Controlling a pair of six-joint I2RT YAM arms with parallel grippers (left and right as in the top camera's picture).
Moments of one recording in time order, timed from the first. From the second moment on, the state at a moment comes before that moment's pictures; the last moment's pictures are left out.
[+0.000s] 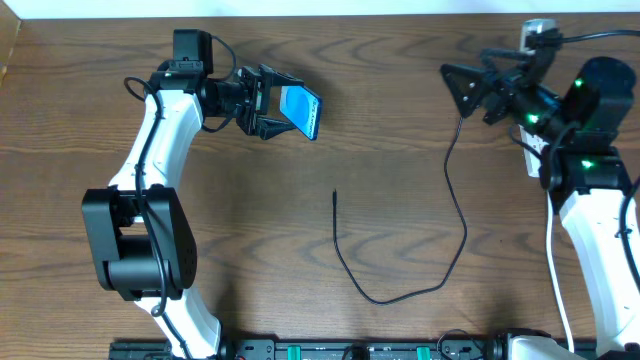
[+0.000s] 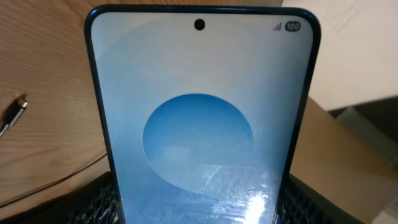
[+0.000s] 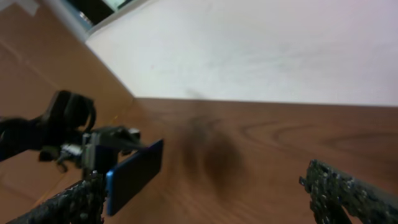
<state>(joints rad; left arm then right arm) 0.00 1.93 1.53 -0.73 1.03 -1.17 -0.03 1.35 1.07 0.05 -0.77 0.33</state>
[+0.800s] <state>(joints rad) -0.09 1.93 1.53 -0.58 0.87 -1.31 0.31 1.55 1.07 0.03 -0.70 0.35</state>
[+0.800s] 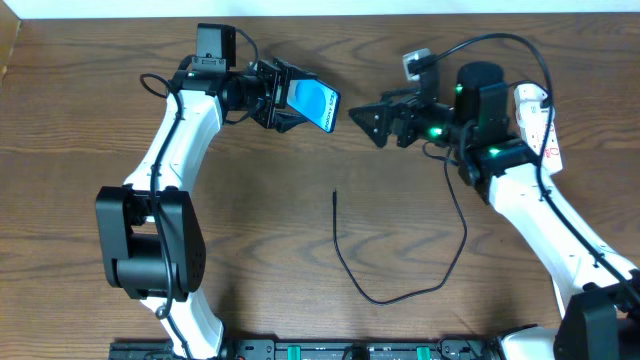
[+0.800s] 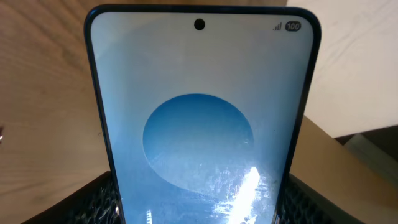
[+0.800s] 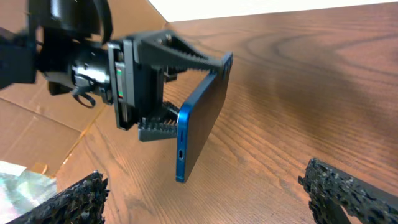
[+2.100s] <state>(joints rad) -0.29 1.93 1.53 -0.45 0.86 -1.46 0.38 1.55 1.07 -0.05 -0.42 0.42</state>
